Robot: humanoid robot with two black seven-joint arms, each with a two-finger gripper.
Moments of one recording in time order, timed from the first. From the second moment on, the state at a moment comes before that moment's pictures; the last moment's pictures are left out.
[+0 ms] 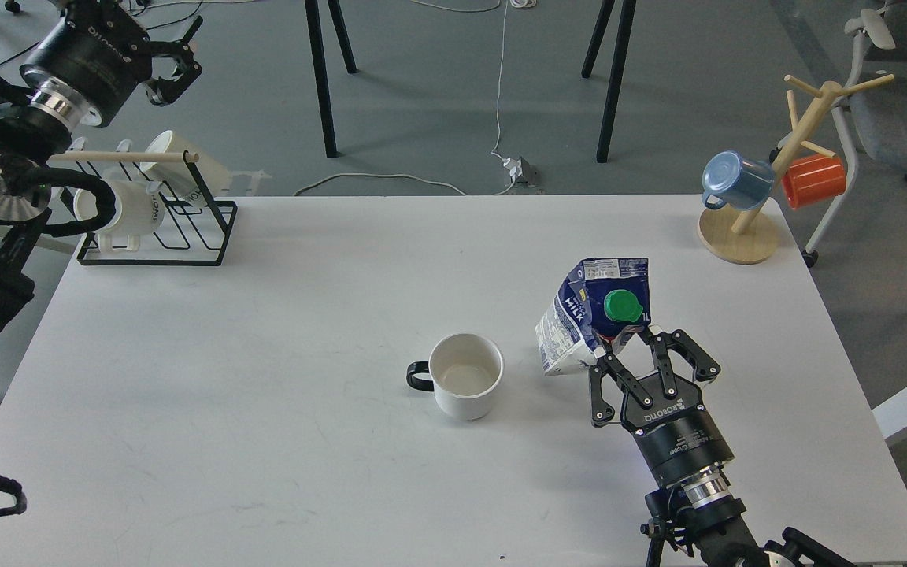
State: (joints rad) left arm -0.89 0.49 -0.88 -0.72 0.07 -0.45 -0.11; right arm -0.07 -0.28 0.77 1.46 0.17 0.49 0.46
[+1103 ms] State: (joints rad) left arm -0.88 0.48 -0.88 -0.70 0.07 -0.45 -0.11; right arm -0.04 -0.15 0.71 1.30 0.11 0.49 0.45
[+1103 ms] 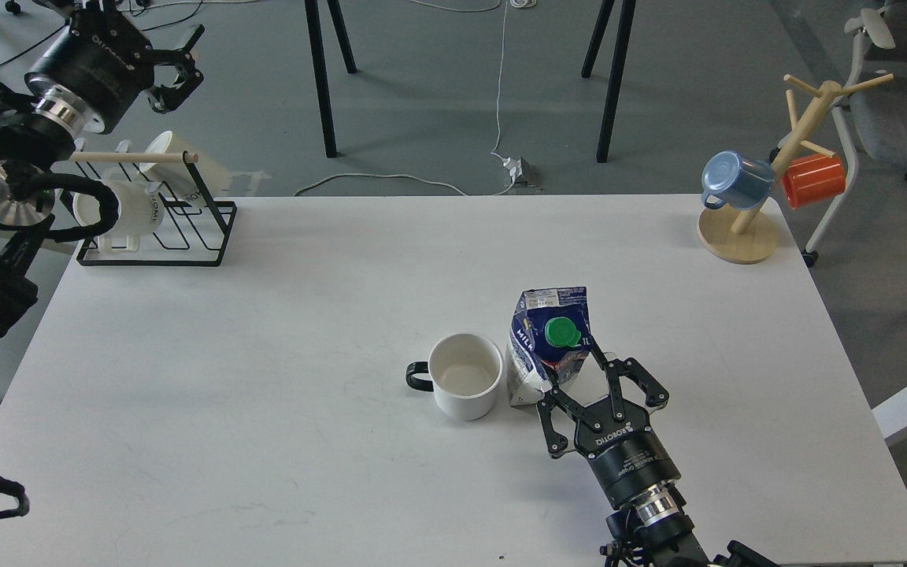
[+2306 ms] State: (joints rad) left arm -0.88 0.47 -0.92 -0.70 0.06 -0.47 -0.12; right arm -0.04 -0.84 1.05 1.42 0.07 0.49 0.46
